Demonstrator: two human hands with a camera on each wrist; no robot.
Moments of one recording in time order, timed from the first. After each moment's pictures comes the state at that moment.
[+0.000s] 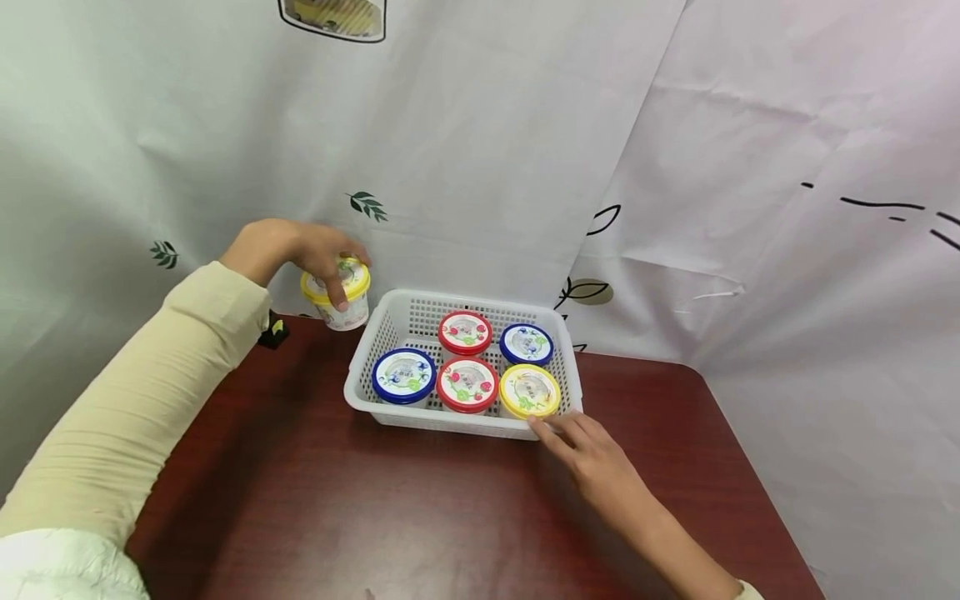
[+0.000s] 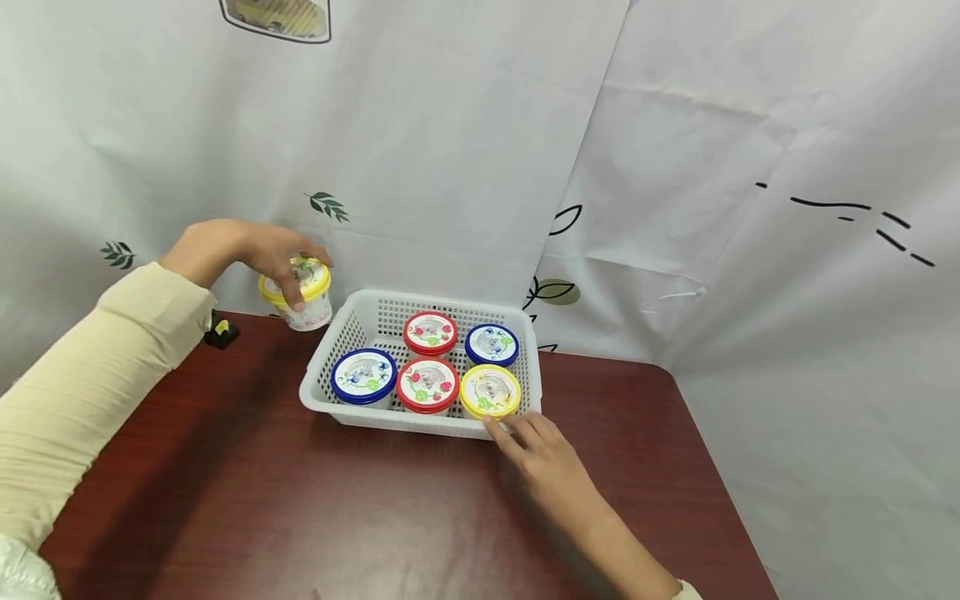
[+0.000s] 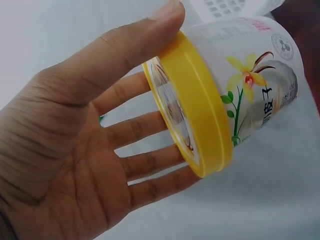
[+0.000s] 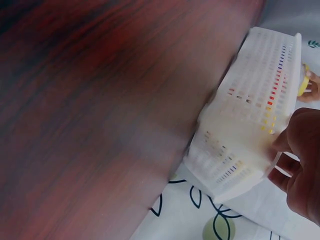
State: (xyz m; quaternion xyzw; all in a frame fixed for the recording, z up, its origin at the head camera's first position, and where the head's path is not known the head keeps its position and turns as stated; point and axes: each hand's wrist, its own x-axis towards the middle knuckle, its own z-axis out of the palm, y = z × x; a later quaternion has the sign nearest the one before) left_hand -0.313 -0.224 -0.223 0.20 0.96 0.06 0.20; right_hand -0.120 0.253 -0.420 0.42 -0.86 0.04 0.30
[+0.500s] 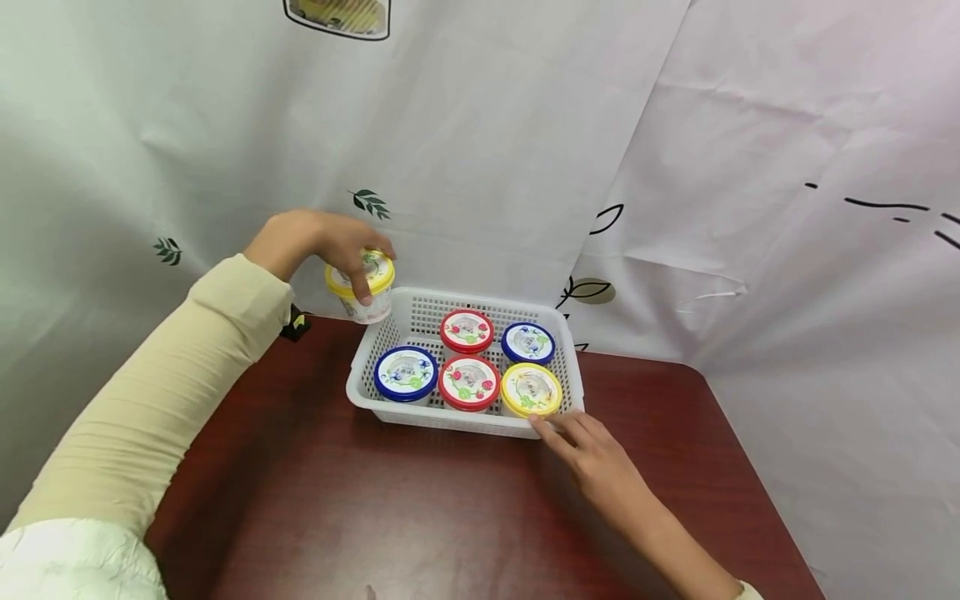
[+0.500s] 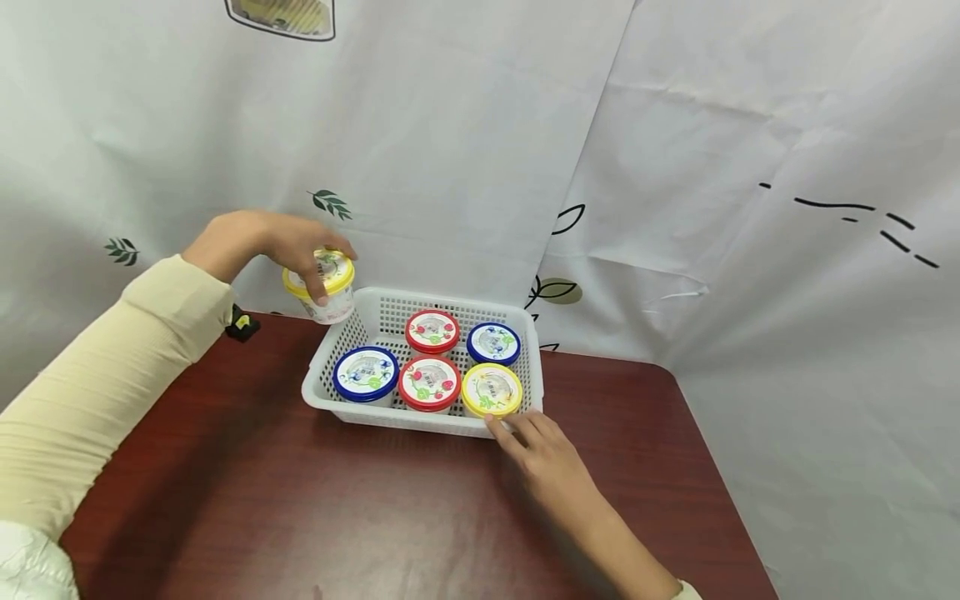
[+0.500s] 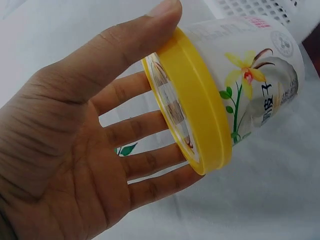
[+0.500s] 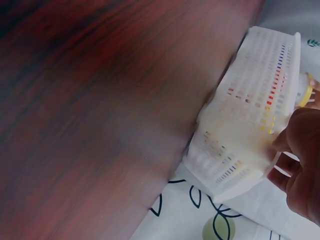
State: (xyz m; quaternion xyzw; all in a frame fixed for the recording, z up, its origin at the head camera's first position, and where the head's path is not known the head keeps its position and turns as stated) left_hand -0.310 -0.193 -0.207 0.21 0.96 0.04 0.19; right_hand -0.122 0.252 -0.421 0.42 -0.86 0.05 0.30
